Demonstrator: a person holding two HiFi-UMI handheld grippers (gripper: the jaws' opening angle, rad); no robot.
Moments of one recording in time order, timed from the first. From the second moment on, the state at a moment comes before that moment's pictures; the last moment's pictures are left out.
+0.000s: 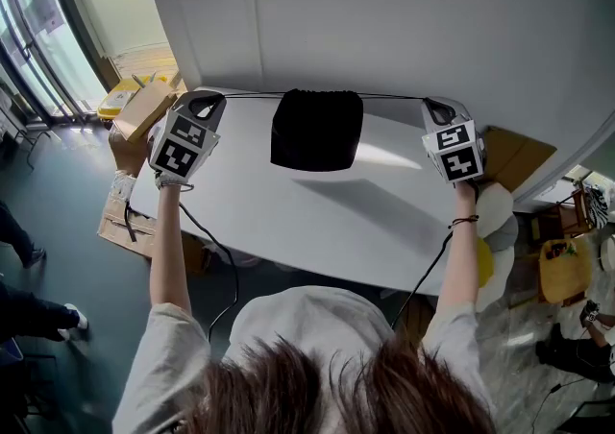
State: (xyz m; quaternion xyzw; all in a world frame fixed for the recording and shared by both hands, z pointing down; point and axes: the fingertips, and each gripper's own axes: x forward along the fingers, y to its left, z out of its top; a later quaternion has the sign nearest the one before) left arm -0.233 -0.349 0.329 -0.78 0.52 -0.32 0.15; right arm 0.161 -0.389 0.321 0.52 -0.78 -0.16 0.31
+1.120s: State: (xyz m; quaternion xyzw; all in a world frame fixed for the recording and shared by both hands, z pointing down) left arm -0.243 -0.357 0.331 -0.77 0.54 -0.32 0.14; right arm 0.171 -0.399 0.316 0.52 -0.78 -0.16 0.30
